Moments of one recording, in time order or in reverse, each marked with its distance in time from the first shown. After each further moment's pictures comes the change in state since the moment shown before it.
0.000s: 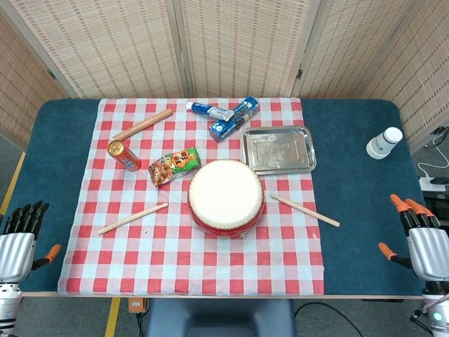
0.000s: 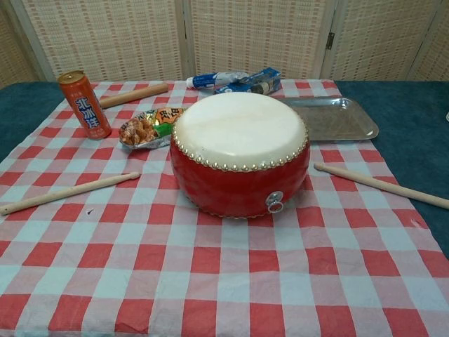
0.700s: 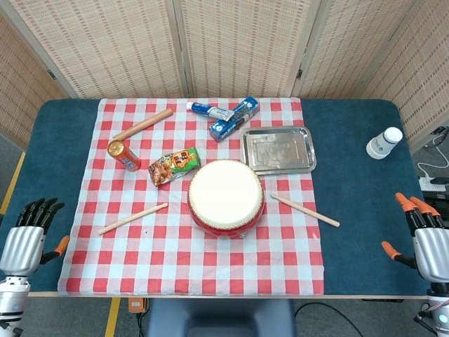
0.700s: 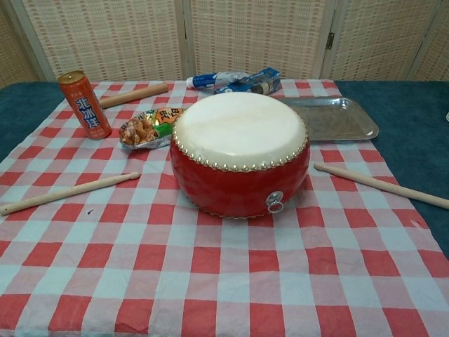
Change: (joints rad) left arm -0.049 -0.003 -0.015 -0.002 0.040 -0.027 -0.076; right arm -0.010 0.004 0.005 0.028 -0.039 0.043 0.054
